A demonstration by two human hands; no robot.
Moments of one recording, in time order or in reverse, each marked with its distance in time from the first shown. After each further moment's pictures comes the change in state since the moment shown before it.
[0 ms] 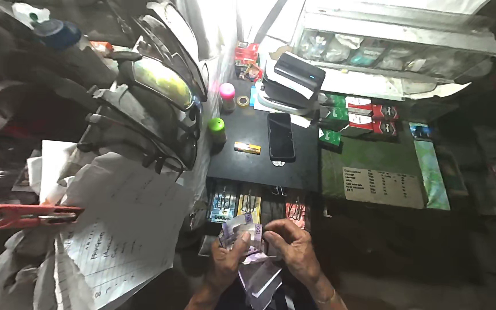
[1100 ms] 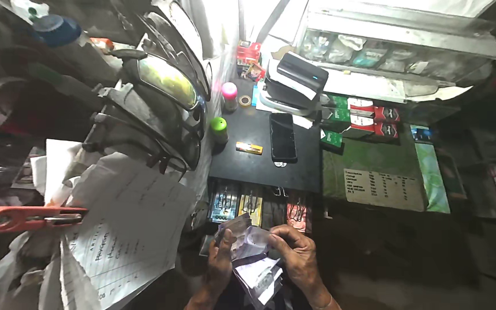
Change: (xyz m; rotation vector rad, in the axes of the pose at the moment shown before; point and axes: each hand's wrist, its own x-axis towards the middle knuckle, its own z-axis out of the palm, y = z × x) left_hand -0.001 0.005 -0.002 -0.027 0.144 0.039; right_hand -0.007 0.015 0.007 0.084 0.096 -0.124
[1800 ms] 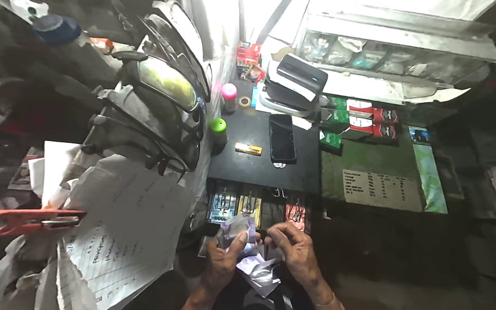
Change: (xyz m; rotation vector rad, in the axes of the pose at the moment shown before) left_hand 0.006 -0.003 -0.004 0.021 -0.192 -0.038; right_hand 0.006 -0.009 -0.006 -0.072 -0.072 0.147
